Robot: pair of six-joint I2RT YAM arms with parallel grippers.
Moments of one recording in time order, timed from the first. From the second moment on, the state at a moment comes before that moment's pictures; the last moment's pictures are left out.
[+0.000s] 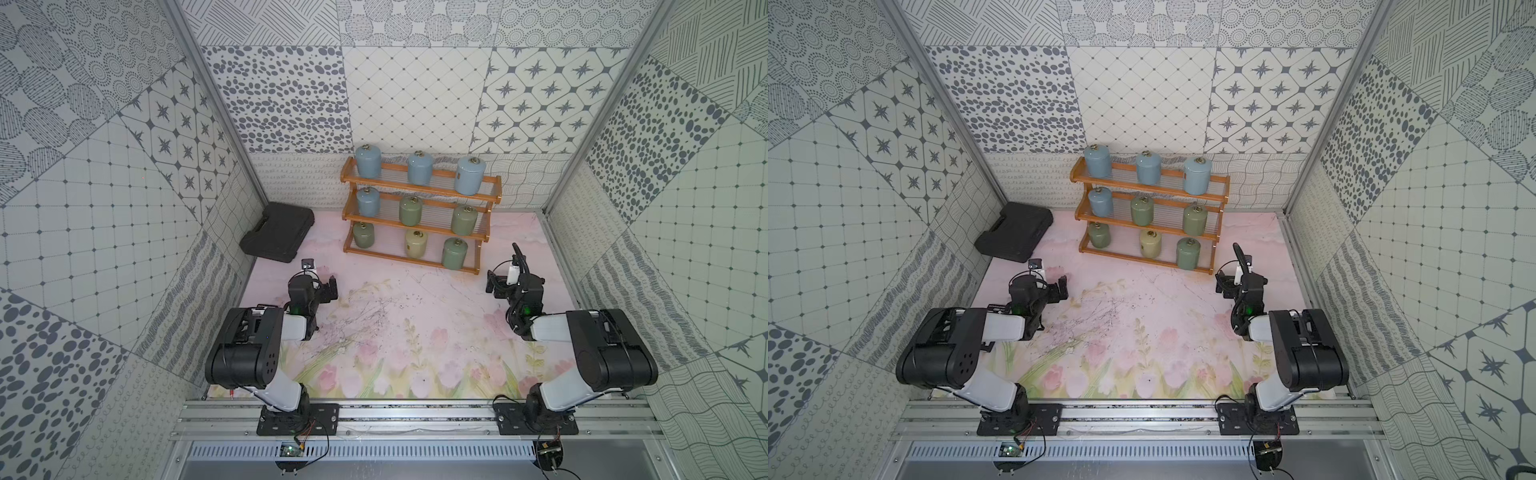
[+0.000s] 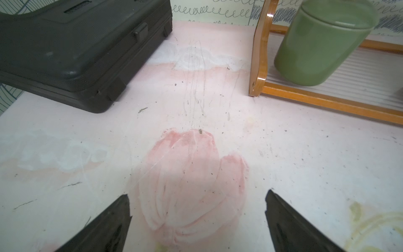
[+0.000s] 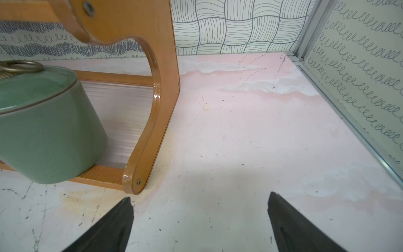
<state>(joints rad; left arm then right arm) -0.03 1.58 0.40 0.71 -0.04 -0.05 0.06 1.56 0.40 0.78 0.10 0.04</state>
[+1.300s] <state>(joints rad) -0.03 1.56 0.41 0.69 -0.03 -0.04 0.06 1.51 0.42 0.68 0.07 0.03</state>
